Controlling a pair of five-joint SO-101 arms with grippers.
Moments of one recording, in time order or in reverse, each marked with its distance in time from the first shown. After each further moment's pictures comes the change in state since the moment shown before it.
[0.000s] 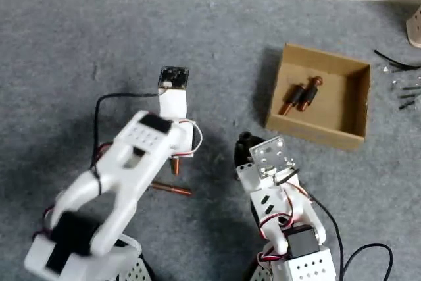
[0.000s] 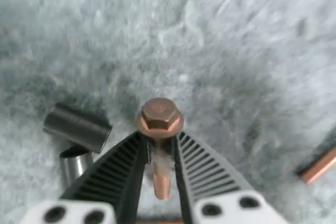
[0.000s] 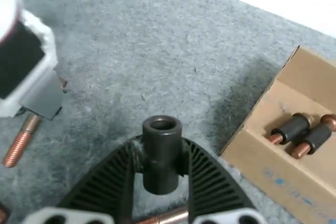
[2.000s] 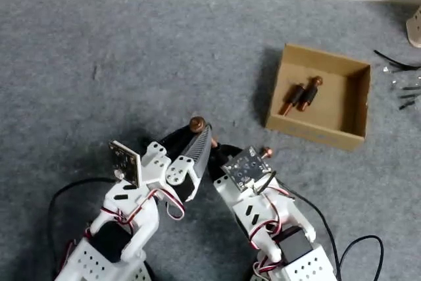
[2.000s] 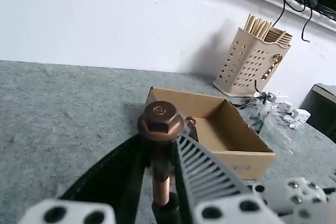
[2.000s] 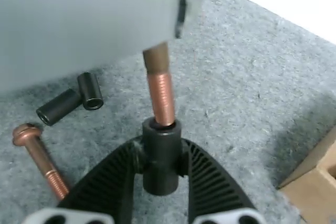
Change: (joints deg) left arm 14.1 -93.2 53.9 -27.1 -0.2; right arm -13.5 0.2 0.0 0.1 0.2
